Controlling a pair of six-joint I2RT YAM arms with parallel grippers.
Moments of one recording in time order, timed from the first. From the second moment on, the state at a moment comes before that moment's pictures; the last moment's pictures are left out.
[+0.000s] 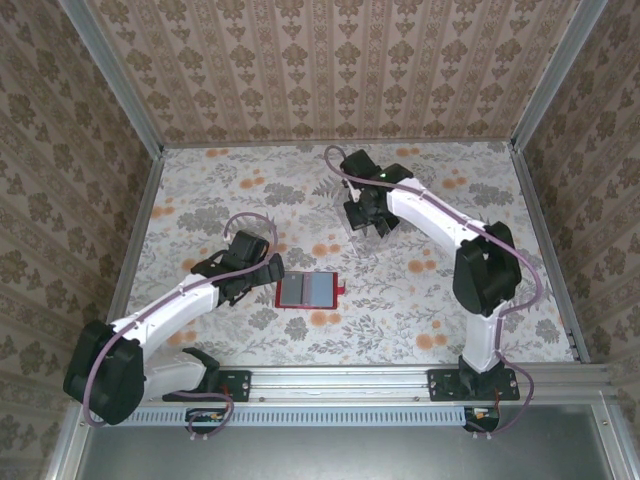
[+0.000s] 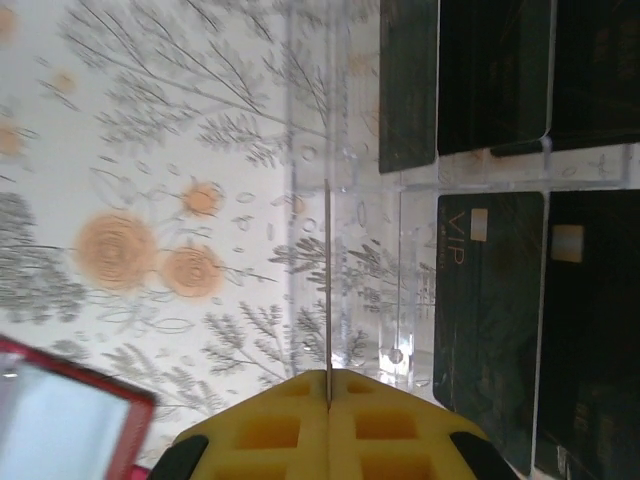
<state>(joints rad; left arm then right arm) -0.57 1.17 0.64 -0.48 -0.21 -0.66 0.54 1.89 1.68 -0.95 0.09 0.20</state>
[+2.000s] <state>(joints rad) -0.69 1.28 0.73 -0.62 -0.30 -0.65 0.85 1.71 0.92 -0.15 0.04 0.73</state>
